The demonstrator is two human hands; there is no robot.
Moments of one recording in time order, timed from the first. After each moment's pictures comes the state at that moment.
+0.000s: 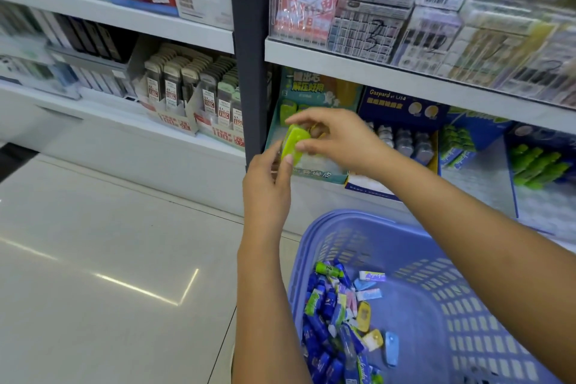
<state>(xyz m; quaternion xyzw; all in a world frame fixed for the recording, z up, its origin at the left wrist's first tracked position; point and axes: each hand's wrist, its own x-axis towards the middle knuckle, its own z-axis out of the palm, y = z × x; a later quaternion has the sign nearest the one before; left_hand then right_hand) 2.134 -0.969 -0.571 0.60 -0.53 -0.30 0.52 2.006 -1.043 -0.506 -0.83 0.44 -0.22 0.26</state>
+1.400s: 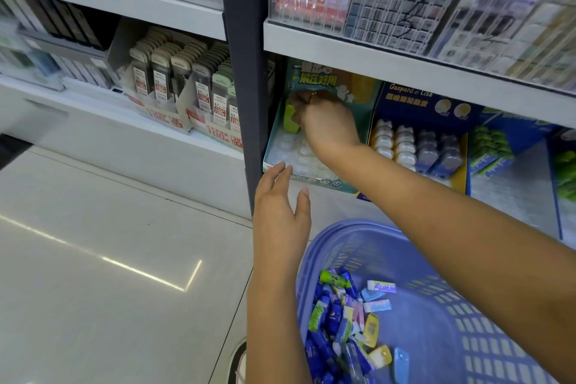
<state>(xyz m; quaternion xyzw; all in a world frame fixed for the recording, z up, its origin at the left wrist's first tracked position) 2.116 -0.971 -0.605 0.70 -0.54 -0.23 0.40 2.046 -1.119 -0.562 -0.83 0.55 -0.13 -0.03</state>
